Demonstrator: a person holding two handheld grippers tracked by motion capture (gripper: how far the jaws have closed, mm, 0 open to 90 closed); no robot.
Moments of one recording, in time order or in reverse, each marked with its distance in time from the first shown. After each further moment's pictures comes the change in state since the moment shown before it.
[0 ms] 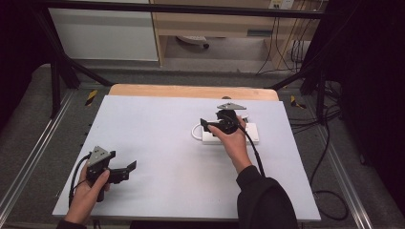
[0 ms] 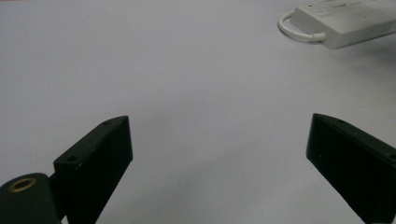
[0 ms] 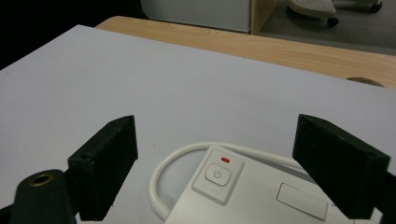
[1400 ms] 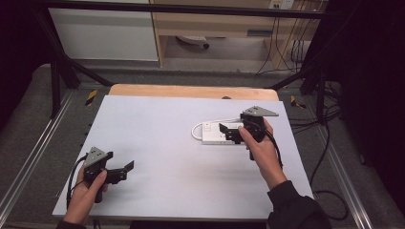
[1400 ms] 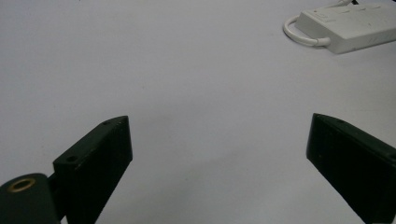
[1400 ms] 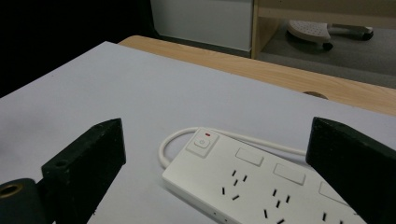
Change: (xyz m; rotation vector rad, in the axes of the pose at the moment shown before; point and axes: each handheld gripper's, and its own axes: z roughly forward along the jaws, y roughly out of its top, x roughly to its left) left arm 0.004 -0.002 -0.005 -0.010 0.013 -0.027; right arm -0.015 0.003 -0.099 -0.071 0.031 -0.048
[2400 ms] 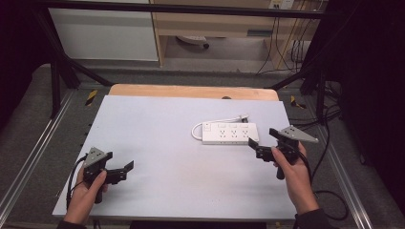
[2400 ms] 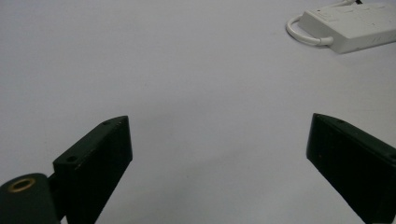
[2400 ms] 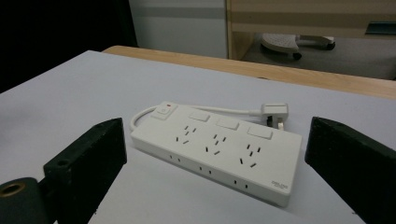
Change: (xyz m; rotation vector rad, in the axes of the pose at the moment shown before) left arm 0.000 -0.001 -0.001 0.003 0.010 -0.009; right arm -0.037 -0.050 -0.080 -0.089 -0.063 0.034
